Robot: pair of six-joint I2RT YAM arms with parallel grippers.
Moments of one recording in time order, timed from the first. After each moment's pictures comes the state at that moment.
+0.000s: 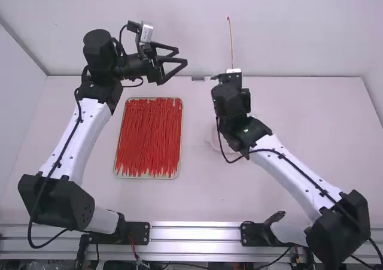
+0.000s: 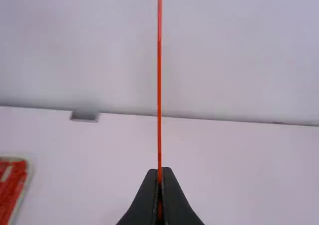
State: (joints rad) left arm -0.08 1.54 1.48 0.07 1.13 -0.40; right arm 0.65 1.40 1.13 -0.21 0.76 0.09
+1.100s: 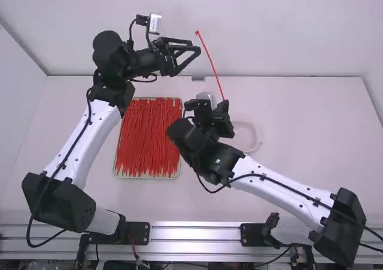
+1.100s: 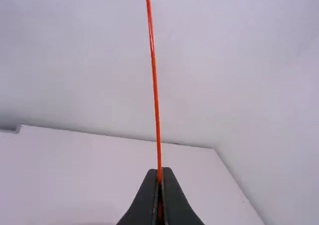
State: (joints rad) left arm -0.19 1.54 1.48 0.29 0.99 -0.73; right arm 1.03 1.40 1.13 -0.27 1.43 -0.01
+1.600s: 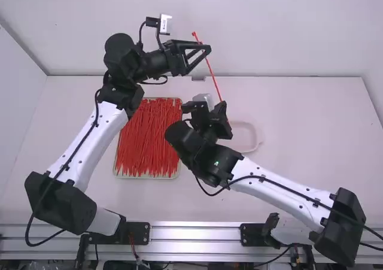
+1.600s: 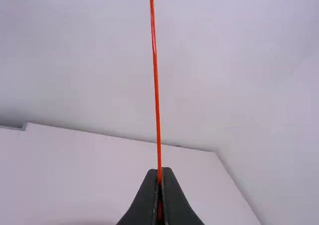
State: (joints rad) left arm -0.27 1.54 1.48 0.29 0.89 -0.76; right arm 1.05 1.40 1.13 -0.27 1.43 -0.03
